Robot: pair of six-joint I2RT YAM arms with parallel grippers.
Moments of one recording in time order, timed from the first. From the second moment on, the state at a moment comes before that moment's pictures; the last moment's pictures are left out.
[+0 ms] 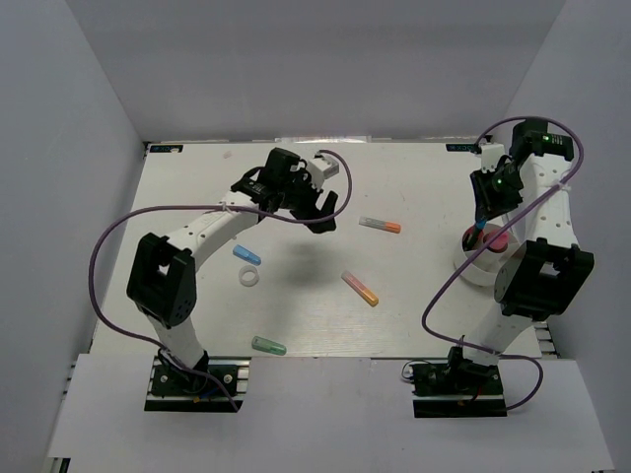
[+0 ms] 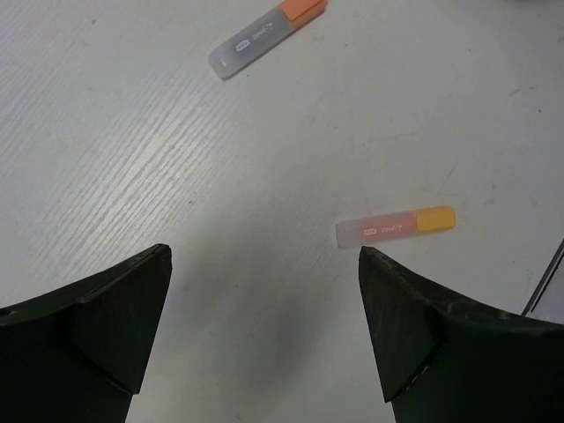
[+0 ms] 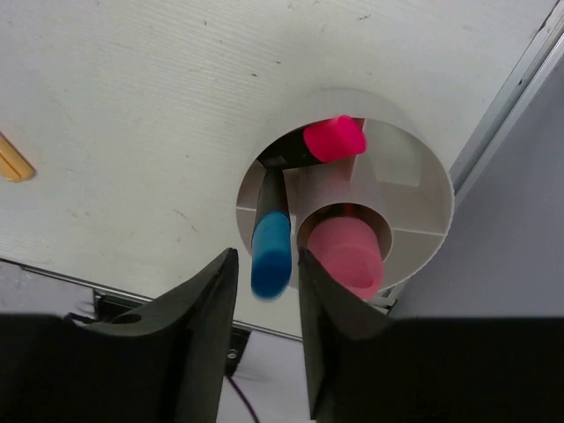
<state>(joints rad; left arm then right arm) -0.56 1.74 1.42 -0.41 0.45 0.11 -0.20 1.73 1.78 -1.37 -0.21 -0.51</state>
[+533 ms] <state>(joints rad) -0.57 2.30 1.96 -0.38 0.77 0.34 -0.20 1.78 1.96 -1.37 -0.24 -0.47</state>
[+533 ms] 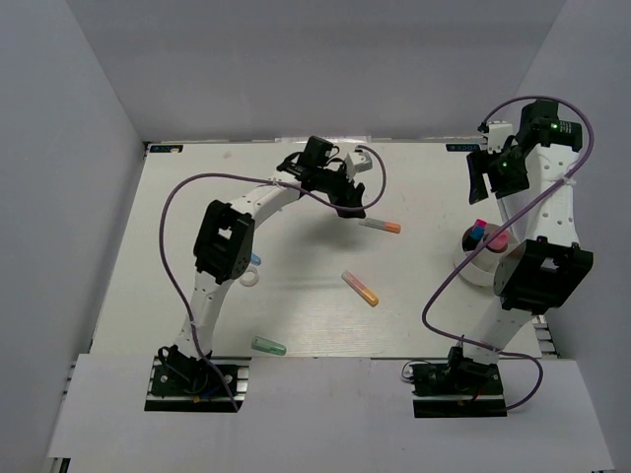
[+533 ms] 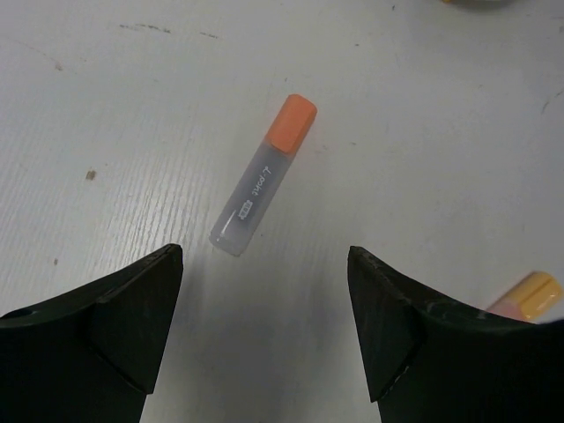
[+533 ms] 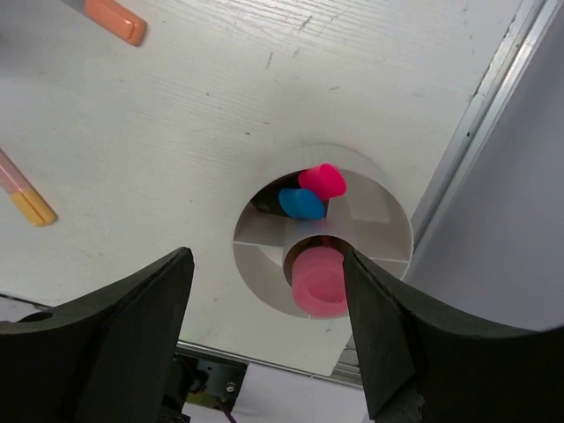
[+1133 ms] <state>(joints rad) -0.60 2.53 2.06 -0.30 0.80 0.44 -0.20 1.74 1.95 -1.37 -0.32 -0.45</state>
